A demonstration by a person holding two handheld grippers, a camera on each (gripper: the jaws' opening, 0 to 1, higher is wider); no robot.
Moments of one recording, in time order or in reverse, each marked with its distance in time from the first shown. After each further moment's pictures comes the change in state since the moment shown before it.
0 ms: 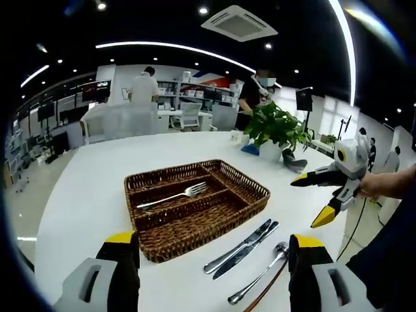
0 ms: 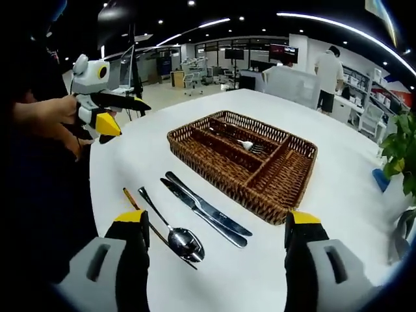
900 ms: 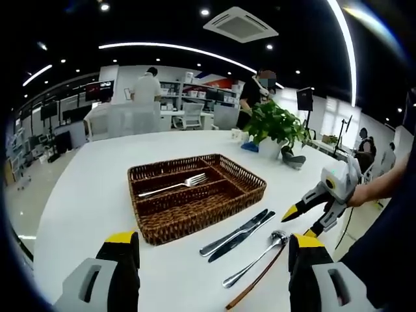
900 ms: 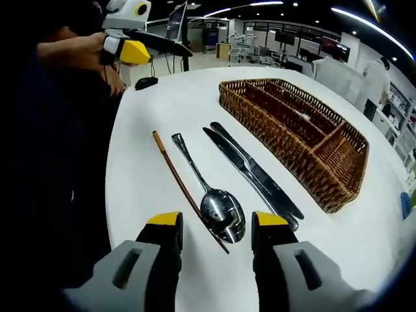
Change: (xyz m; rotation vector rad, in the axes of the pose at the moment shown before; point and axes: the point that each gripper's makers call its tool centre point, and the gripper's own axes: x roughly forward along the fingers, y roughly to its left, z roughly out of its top) left arm -0.021 -0.008 -0.027 0.004 0.000 0.015; right arm 0.040 0.049 -0.060 -0.205 0.151 0.198
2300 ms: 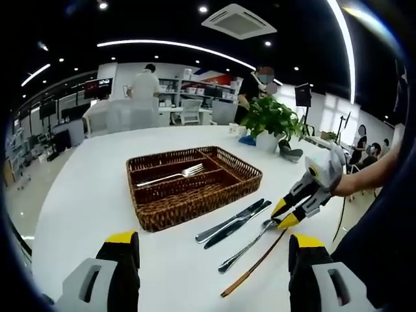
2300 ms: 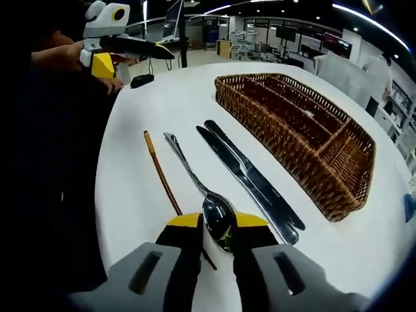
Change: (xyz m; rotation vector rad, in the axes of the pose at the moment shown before) left arm -0.006 -0.006 -0.020 0.003 0.023 -0.004; right arm 0.015 -0.013 0.003 -0.003 0.024 -0.003
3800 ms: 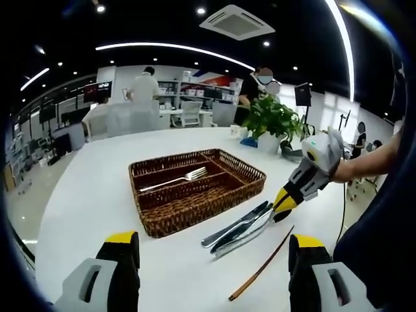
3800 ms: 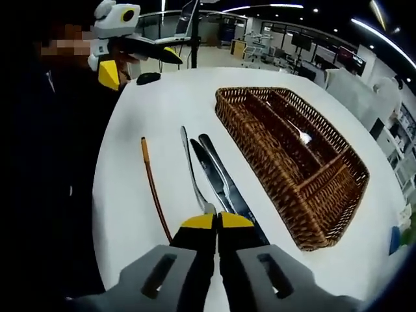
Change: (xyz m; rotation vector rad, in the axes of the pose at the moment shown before) left arm 0.004 0.009 0.006 0.025 -0.007 0.000; right arm -0.011 -0.023 0.033 -0.112 0.008 0.017
